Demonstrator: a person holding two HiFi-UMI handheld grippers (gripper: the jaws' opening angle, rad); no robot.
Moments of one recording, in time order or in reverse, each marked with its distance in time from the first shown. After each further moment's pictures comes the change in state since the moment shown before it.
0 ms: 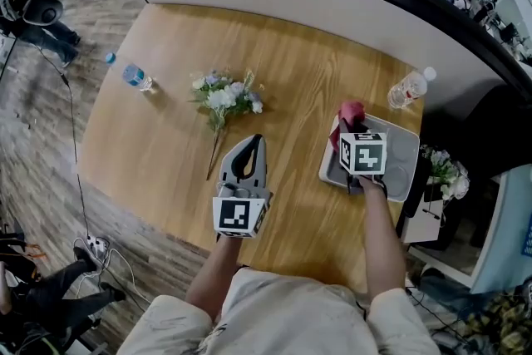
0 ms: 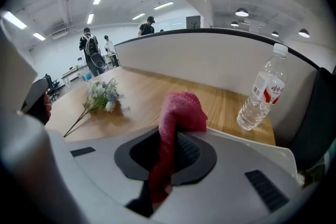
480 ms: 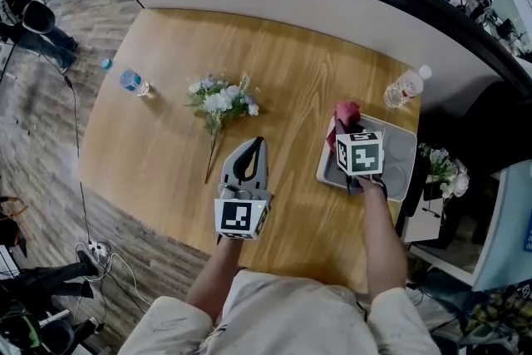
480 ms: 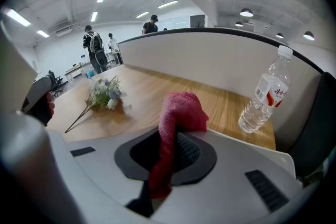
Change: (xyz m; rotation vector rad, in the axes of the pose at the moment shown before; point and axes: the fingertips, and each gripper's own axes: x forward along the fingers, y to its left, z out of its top) left arm 0.005 -0.010 -0.004 0.004 0.016 -0.026; right arm 0.001 0.002 0.000 -0.035 0.010 0.020
